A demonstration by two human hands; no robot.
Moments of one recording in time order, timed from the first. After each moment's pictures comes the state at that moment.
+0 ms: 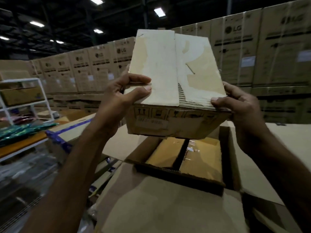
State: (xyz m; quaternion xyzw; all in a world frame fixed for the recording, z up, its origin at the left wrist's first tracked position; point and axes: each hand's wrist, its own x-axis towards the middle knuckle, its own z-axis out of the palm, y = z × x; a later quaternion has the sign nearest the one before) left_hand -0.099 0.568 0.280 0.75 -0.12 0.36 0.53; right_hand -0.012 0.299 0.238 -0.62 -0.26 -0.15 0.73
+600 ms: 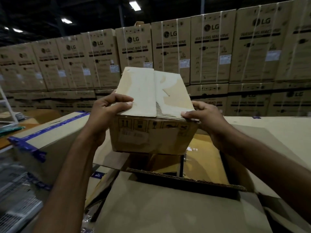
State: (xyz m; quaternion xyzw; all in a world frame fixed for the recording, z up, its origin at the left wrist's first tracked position) left_hand -0.035 0.662 0.241 0.74 -0.06 0.27 0.62; right_hand 0.035 0.383 0.210 -0.72 -0.19 -0.03 0.67
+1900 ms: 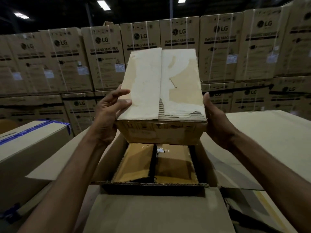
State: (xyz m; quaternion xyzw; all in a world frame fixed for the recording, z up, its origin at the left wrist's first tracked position) left_hand 0.038 0.582 0.227 0.59 -0.17 0.18 0.77; right_hand 0.066 0.273 0.189 -0.67 -0.17 -0.02 0.72
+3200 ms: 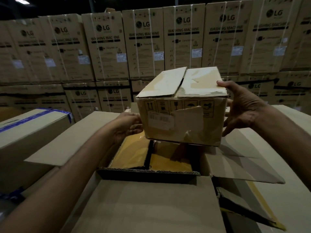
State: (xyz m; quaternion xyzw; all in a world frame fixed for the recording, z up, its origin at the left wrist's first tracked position) left_hand 0.051 0.551 0.187 0.73 0.03 -0.04 0.68; right_hand 0.066 0.200 0.222 -0.65 0.08 0.10 0.75
